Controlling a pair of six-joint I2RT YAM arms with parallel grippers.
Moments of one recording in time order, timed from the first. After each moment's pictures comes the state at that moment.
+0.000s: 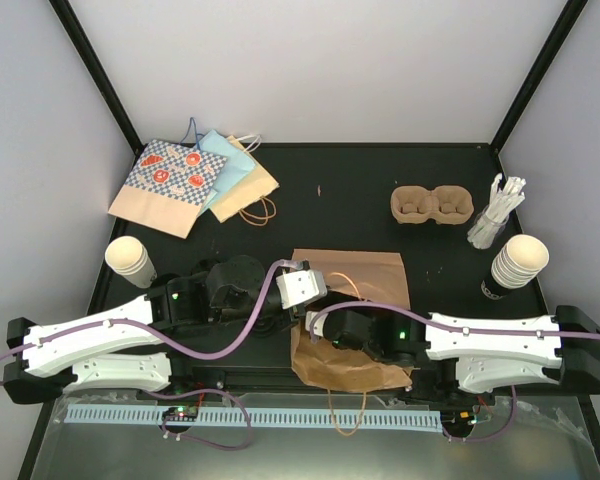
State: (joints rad) left arm -1.25 0.97 1.01 -0.40 -0.02 0.13; right arm 1.40 1.12 0.73 -0.58 0.59 -0.45
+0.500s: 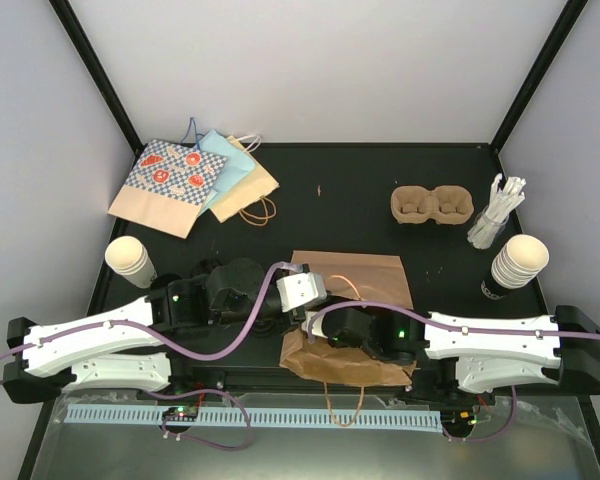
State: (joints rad) left arm -1.26 0.96 0.99 -0.39 0.00 0.10; right arm 1.38 1.13 0.73 -0.51 0.57 -0.50
